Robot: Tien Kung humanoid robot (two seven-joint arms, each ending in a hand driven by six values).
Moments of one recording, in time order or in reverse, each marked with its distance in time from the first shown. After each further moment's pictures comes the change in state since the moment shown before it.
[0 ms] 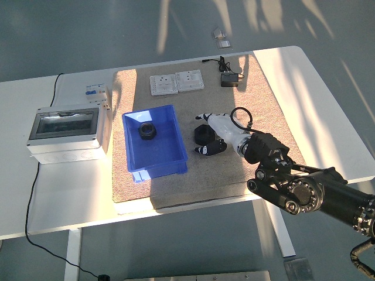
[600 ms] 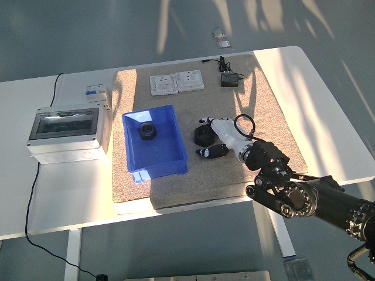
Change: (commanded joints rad) left arm -0.005 -0.003 -0.007 0.000 0.015 -0.003 -0.001; right arm -0.019 0.033 -0.051 -0.102 0.072 -0.122 0.079
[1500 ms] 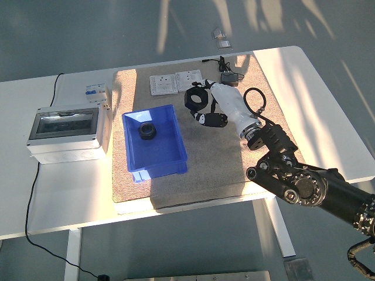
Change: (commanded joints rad) left arm 0.010 0.003 0.001 0.000 -0.007 0.002 0.001; right arm 0.019 -0.049 0.160 0.192 -0.027 -0.156 0.181
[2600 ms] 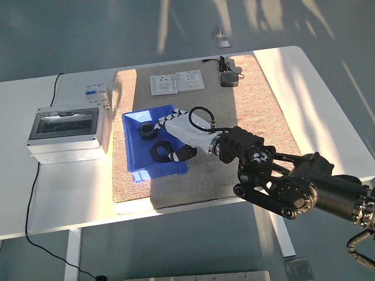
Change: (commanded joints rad) left arm -0.008 0.001 0.004 0.000 -0.007 0.000 0.001; right arm 0.069 0.008 -0.147 0.144 -0.269 0.405 -0.210
